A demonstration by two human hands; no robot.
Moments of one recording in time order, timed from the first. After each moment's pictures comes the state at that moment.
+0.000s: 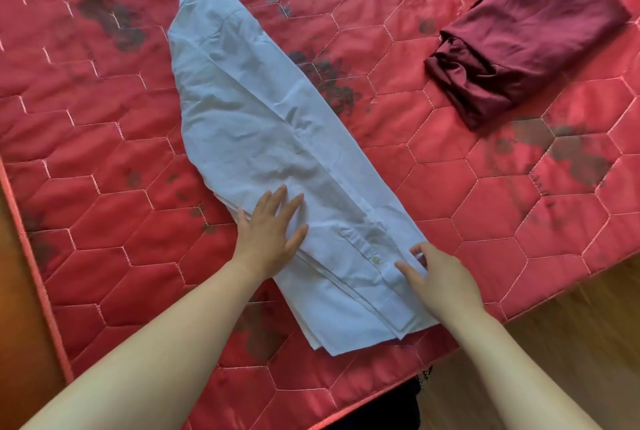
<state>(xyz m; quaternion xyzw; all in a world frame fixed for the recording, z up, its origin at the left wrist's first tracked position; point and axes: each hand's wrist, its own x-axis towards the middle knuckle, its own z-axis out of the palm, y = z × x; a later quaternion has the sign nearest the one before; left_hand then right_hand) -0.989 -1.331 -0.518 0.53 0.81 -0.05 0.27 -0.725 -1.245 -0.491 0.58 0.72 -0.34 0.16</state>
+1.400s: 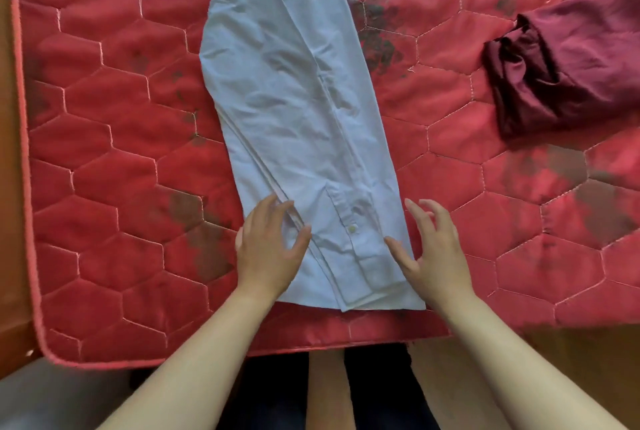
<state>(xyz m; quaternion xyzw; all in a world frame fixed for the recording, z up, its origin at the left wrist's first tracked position) -0.850 -1.370 -0.512 0.23 0.93 0.15 0.23 -0.686 -1.192 -0.517 0.38 0.86 -0.34 0.05</state>
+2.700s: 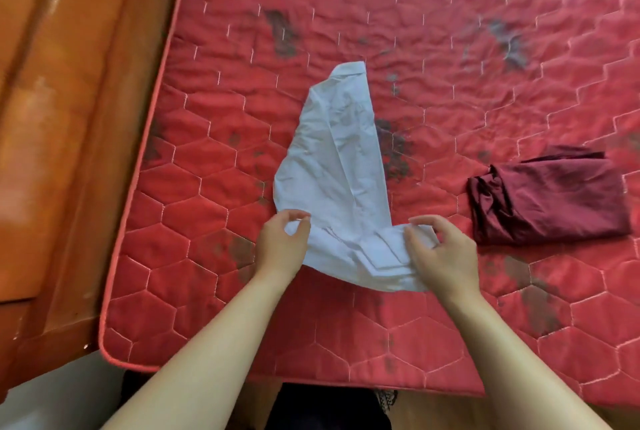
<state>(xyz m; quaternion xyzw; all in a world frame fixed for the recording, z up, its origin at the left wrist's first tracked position) -0.935 -1.337 -0.367 0.01 0.87 0.44 0.24 -0.801 -1.152 -0.351 0.43 0.80 -0.41 -0.08</state>
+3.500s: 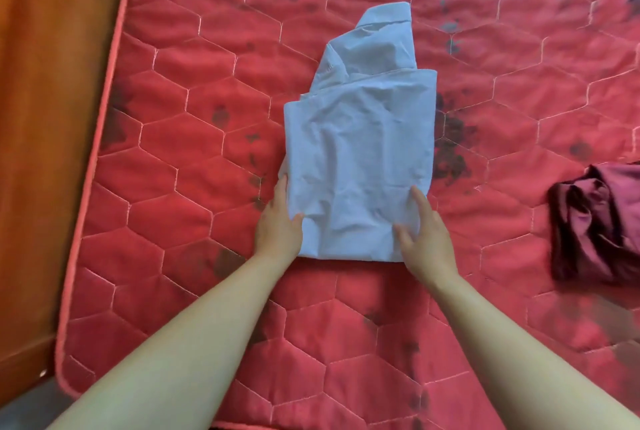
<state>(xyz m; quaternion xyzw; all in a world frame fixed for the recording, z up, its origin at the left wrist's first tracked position) -1.008 -1.327 -0.514 0.05 0.92 0.26 0.27 -0.877 -1.139 -0.534 0.38 0.83 -0.41 0.08</state>
